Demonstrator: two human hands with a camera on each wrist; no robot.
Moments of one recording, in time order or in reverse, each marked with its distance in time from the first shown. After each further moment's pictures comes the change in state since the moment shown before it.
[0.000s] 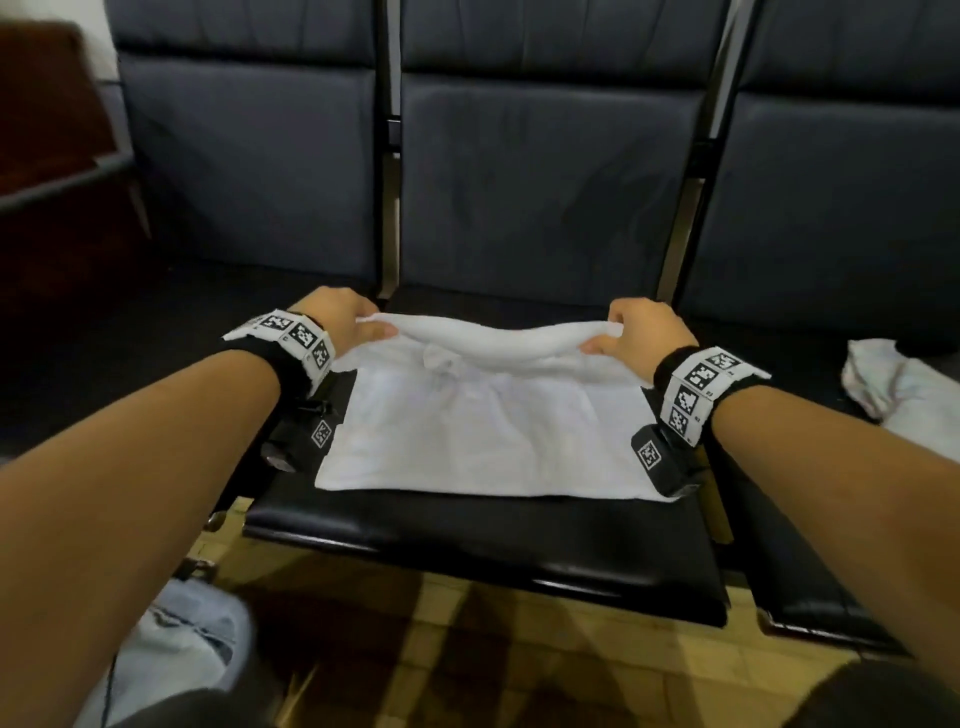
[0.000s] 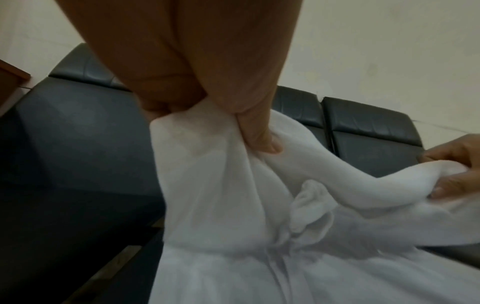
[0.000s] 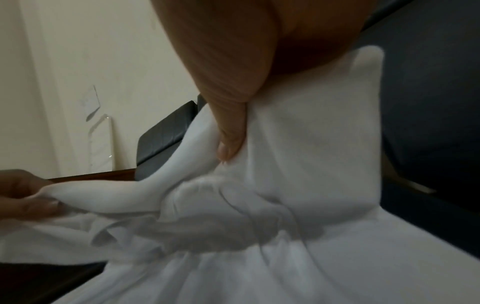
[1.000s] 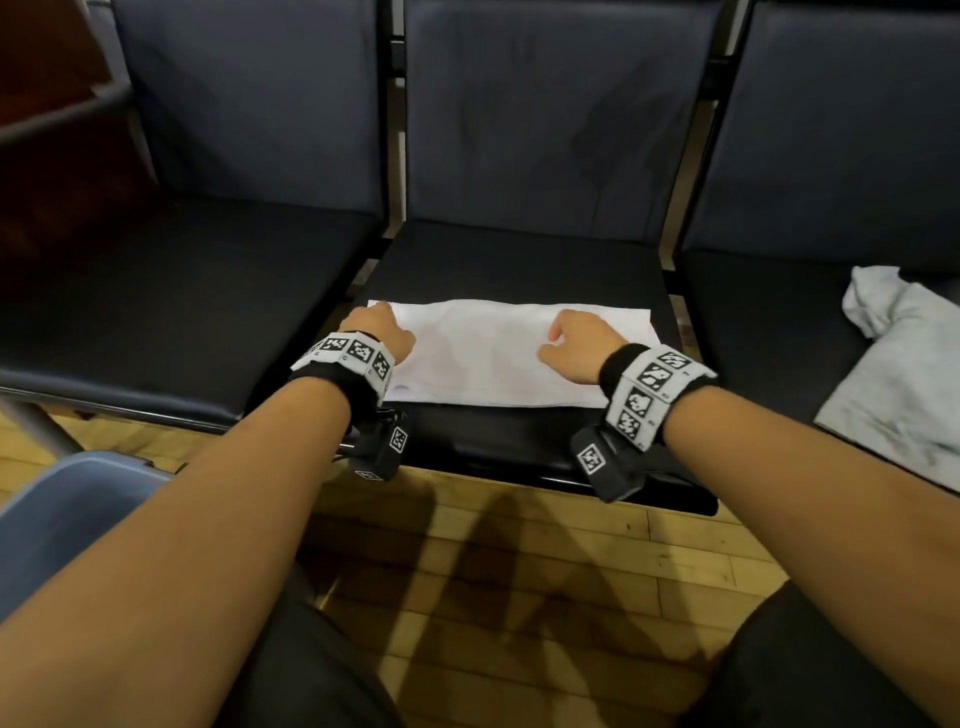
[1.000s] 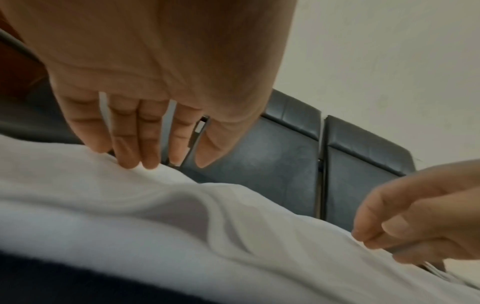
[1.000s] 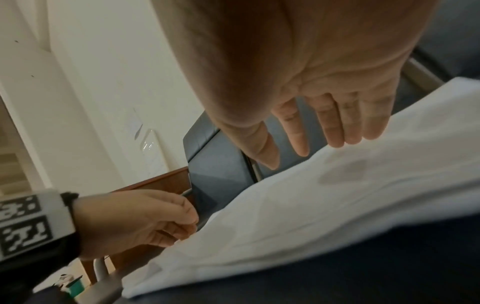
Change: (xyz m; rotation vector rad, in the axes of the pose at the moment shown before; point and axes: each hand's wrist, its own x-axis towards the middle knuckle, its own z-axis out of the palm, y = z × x) left_hand -0.057 0.026 0.090 -0.125 0.019 -0.328; right_hand -0.091 -0.060 0.057 -0.015 -0.276 0.057
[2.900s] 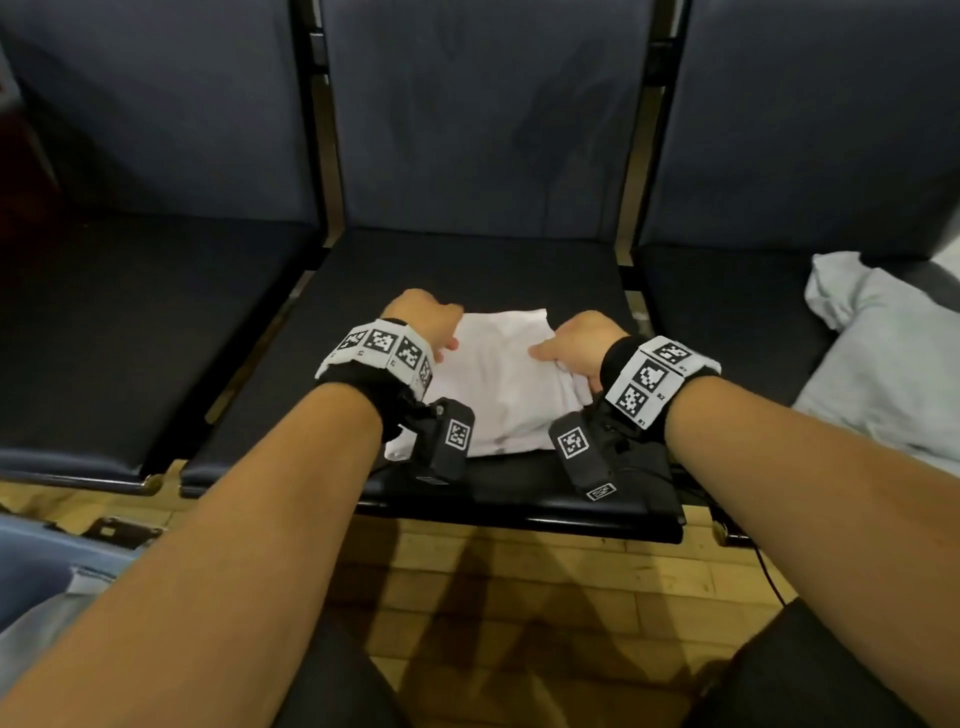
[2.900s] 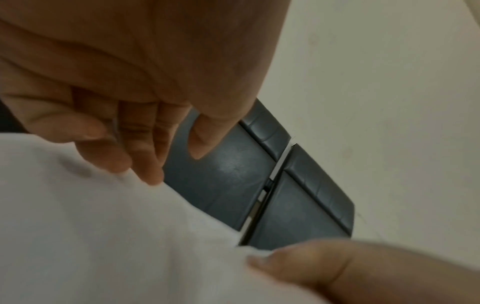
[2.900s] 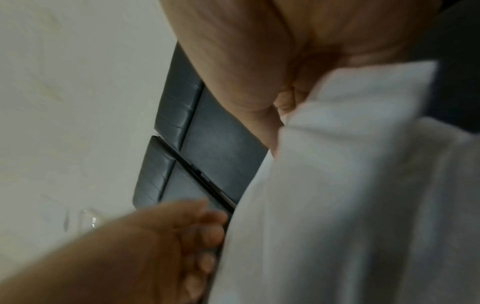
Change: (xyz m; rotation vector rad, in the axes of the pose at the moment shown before) left_hand 0.003 0.119 0.015 -0.549 -0.197 0.023; right_hand 0.038 0.063 -0.013 0.554 -0.014 0.327
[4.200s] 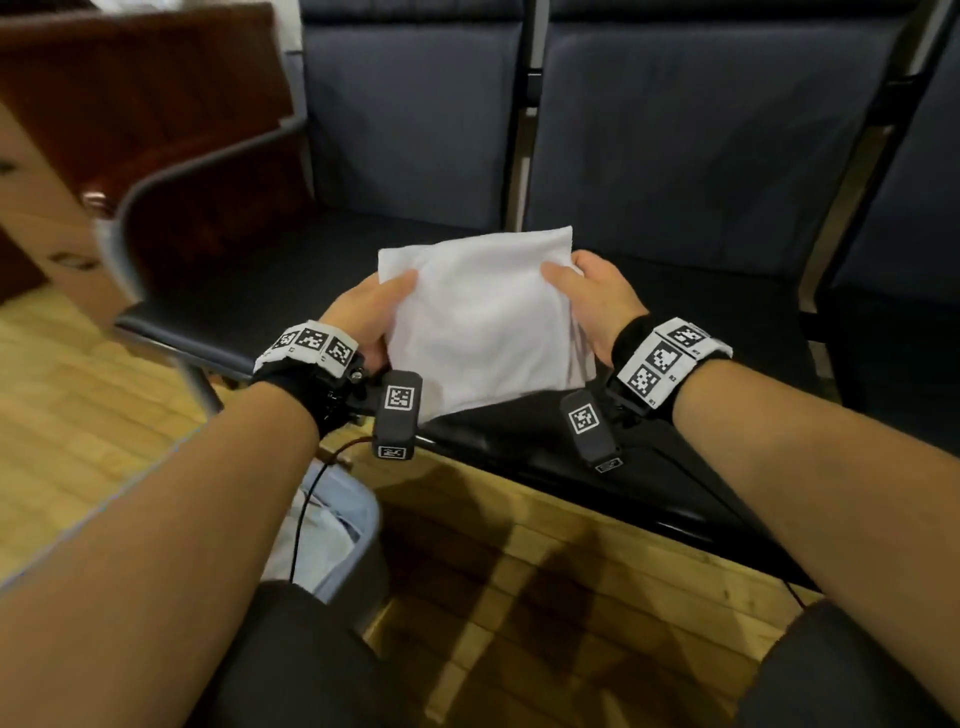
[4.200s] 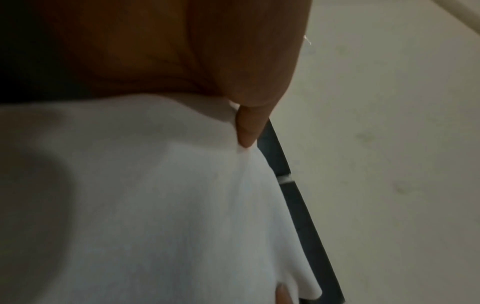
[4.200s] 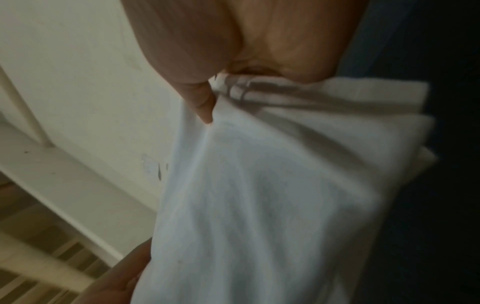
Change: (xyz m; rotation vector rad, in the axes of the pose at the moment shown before) left_hand -0.068 -0.140 -0.169 -0.881 0.212 -0.005; right_hand -0.063 -0.125 0.097 0.437 -0.218 -0.495
